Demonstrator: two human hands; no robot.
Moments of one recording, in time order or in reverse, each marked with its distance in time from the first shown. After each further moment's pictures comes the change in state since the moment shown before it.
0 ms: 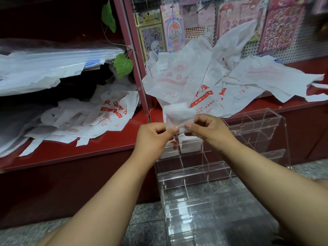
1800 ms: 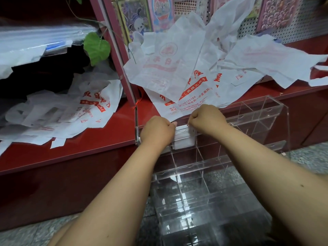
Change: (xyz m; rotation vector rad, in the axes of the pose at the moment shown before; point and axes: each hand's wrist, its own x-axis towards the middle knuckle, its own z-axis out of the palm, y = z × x) left_hand 0.075 -0.060 0.057 0.724 -0.125 -0.164; right_hand 0.074 0.058 -0.033 -1.097 0.010 0.200
